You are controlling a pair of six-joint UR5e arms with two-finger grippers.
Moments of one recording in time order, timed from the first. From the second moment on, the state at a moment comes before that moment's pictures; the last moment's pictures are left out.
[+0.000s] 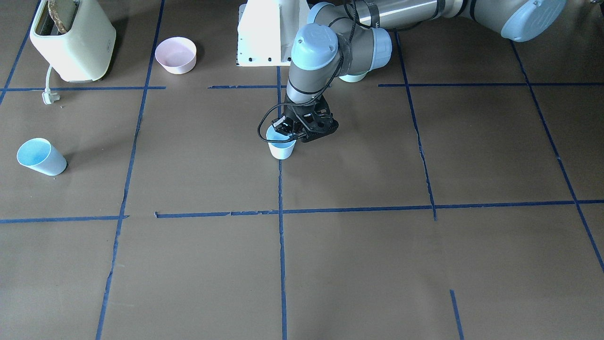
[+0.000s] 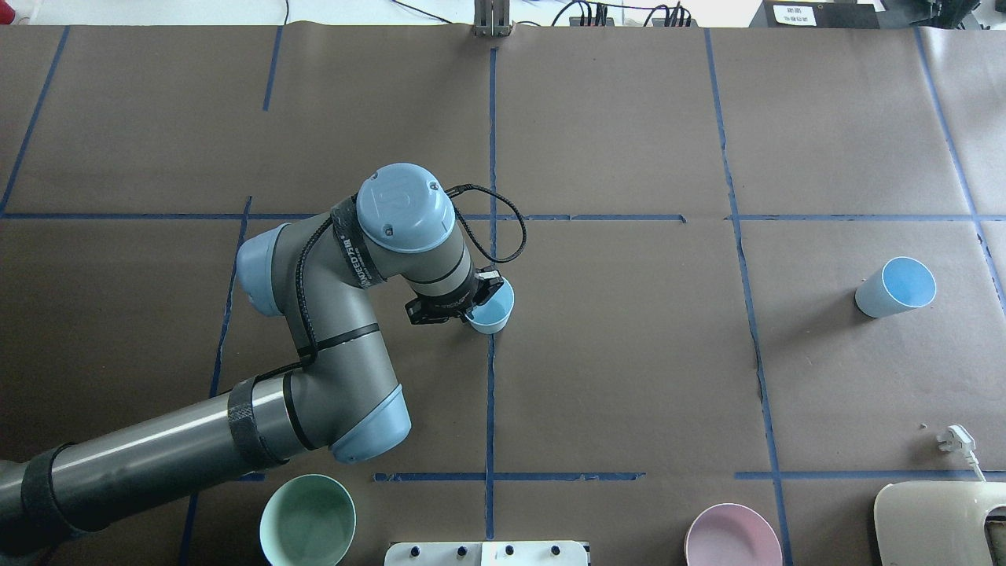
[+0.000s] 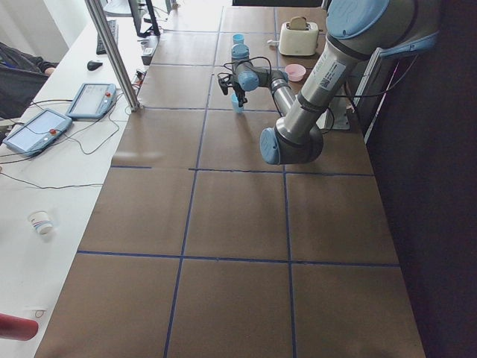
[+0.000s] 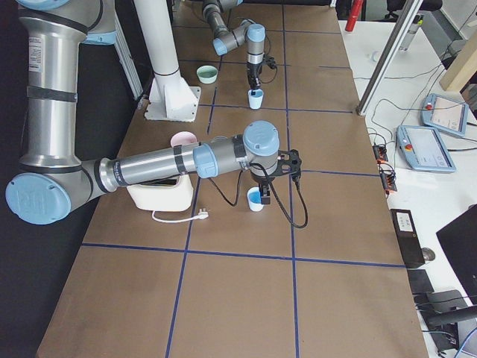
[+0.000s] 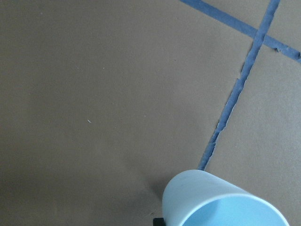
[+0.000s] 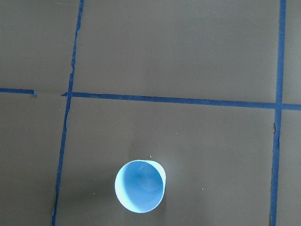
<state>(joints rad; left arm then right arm) -0.50 -2.35 -1.55 -1.67 -1.94 -1.66 1.49 -1.68 1.92 -1.51 2.53 0.22</state>
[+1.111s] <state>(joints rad) -0.65 -2.19 -1.94 -1.48 -2.08 -1.62 1.32 -1.69 1.91 -1.42 2.41 0.41</state>
